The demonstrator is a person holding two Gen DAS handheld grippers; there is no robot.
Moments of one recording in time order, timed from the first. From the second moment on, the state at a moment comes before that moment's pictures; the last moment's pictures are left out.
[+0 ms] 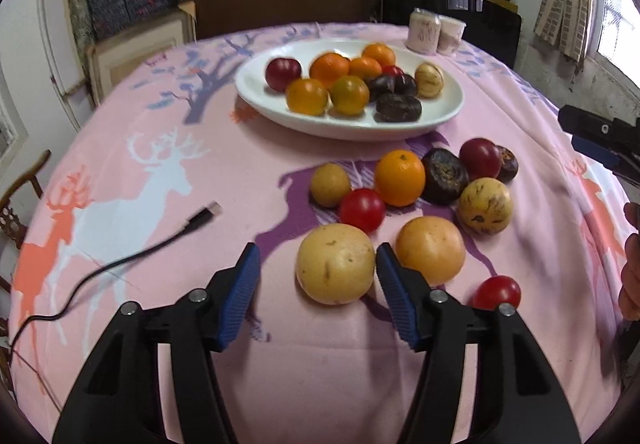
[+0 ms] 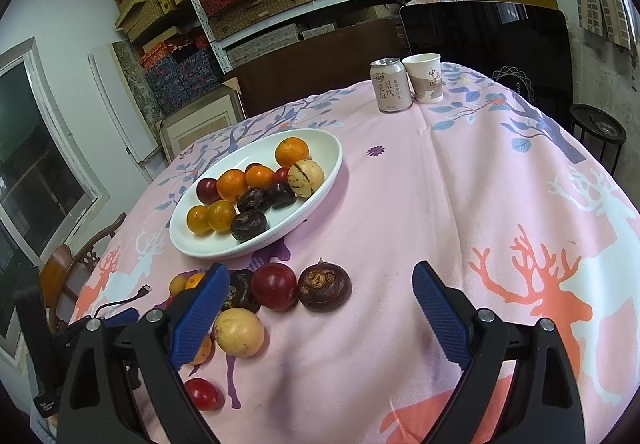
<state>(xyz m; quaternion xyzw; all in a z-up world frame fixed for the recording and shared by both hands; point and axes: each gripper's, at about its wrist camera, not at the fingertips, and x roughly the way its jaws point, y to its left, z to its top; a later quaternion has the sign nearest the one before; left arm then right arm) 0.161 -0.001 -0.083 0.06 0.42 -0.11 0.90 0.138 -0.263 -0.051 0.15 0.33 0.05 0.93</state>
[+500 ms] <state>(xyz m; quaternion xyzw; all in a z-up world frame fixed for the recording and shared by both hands) 0.158 -0.010 -0.083 0.08 0.41 -0.12 0.90 0.145 -0.259 -0.058 0.12 0.34 0.03 0.93</state>
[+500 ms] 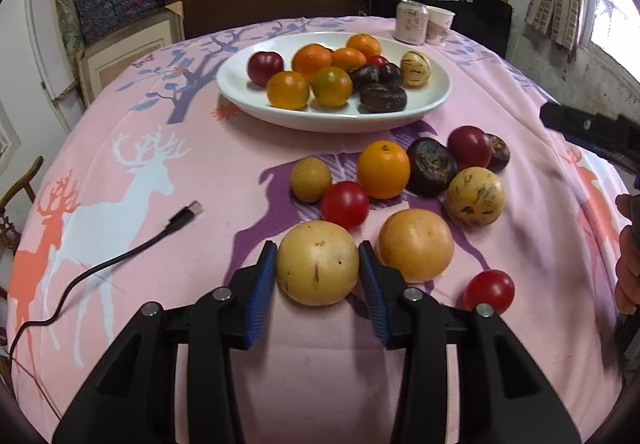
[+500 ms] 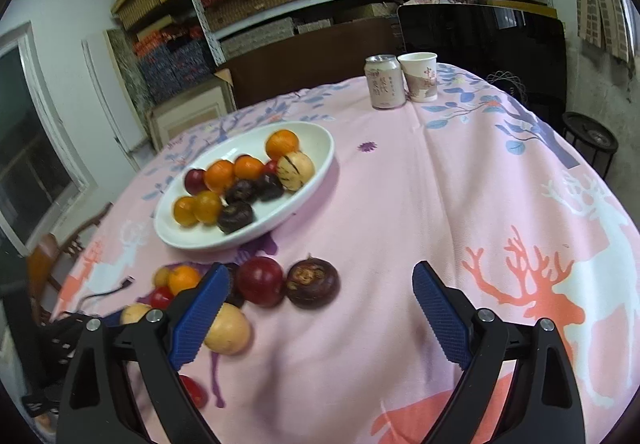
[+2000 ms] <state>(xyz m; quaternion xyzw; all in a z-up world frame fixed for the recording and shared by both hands) 0.156 0.012 -0.072 0.03 0.41 -0.10 0.91 0.179 -0.225 -0.091 0.01 0.42 0.03 0.91</state>
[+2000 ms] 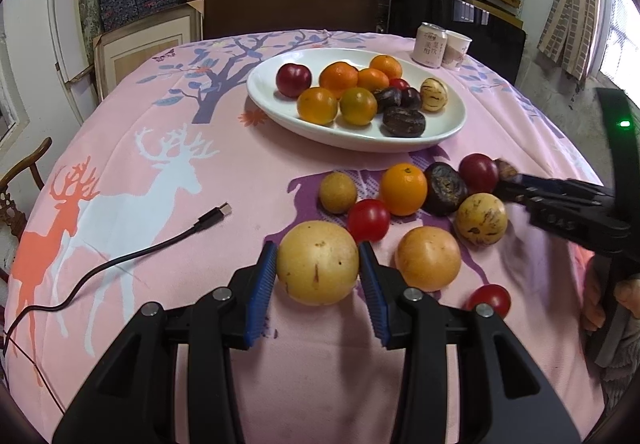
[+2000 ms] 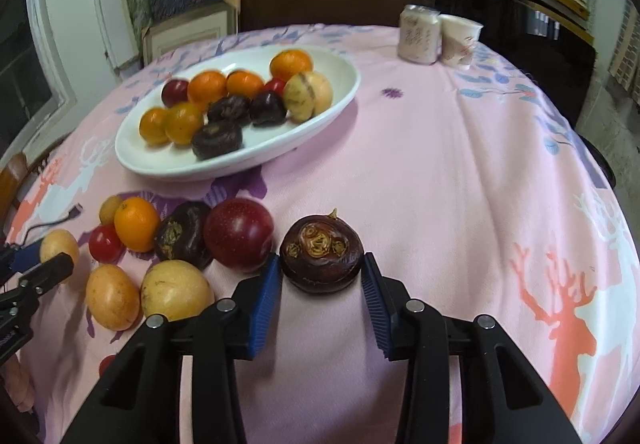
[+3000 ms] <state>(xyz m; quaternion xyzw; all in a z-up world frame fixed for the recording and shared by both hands) 0.306 -0.002 -0.026 -0.01 0.37 -0.05 0.93 0.244 -0.208 -0.021 0.06 0.35 0.08 0.93</state>
